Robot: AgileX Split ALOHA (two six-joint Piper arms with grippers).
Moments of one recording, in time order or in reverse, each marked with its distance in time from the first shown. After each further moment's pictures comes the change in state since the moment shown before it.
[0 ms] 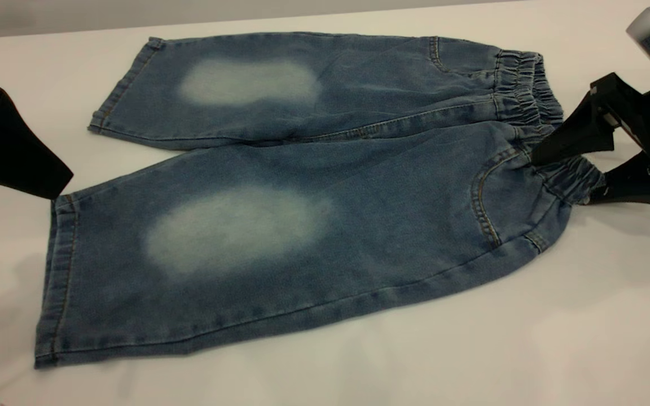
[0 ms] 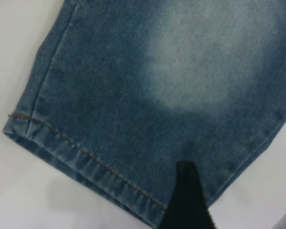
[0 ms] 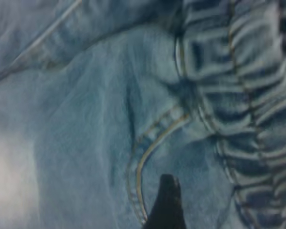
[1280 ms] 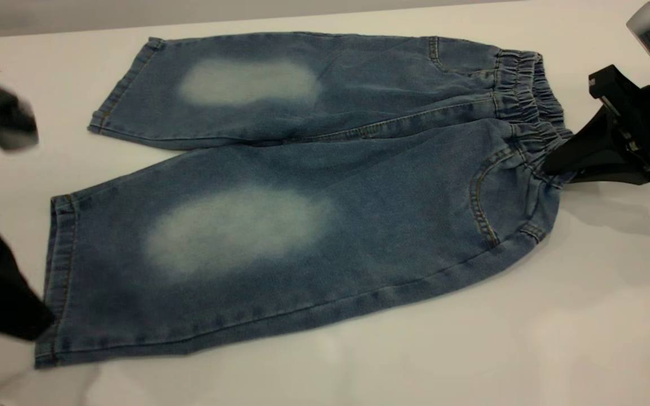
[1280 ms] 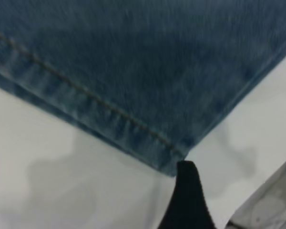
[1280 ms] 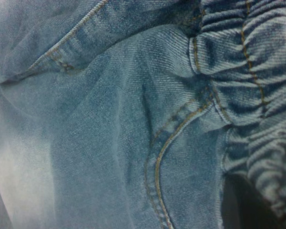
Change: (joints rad) left arm 0.001 0.152 0.168 0.065 -0.114 0.054; right arm 0.000 0.001 0.000 0.023 0.042 -0.010
